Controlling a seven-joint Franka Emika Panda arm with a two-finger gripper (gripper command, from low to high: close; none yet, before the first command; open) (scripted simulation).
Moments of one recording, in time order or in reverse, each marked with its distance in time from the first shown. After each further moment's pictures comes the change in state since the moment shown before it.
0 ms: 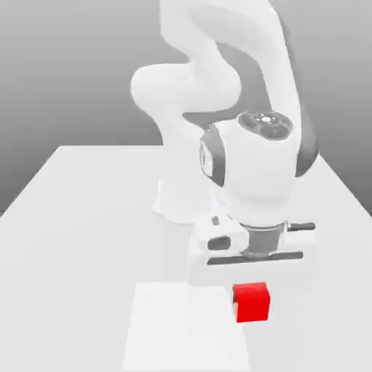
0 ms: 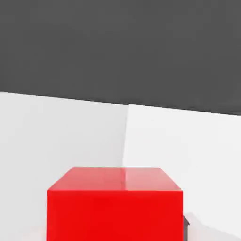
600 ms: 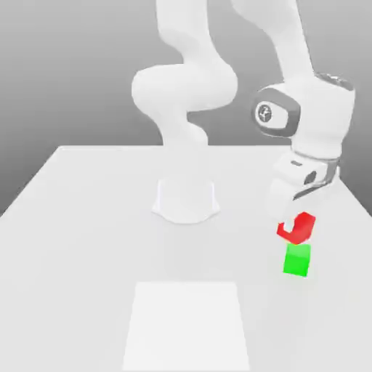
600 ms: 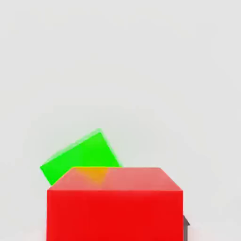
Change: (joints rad) arm 0.173 -0.163 0.198 -0.245 -0.130 0.019 0.045
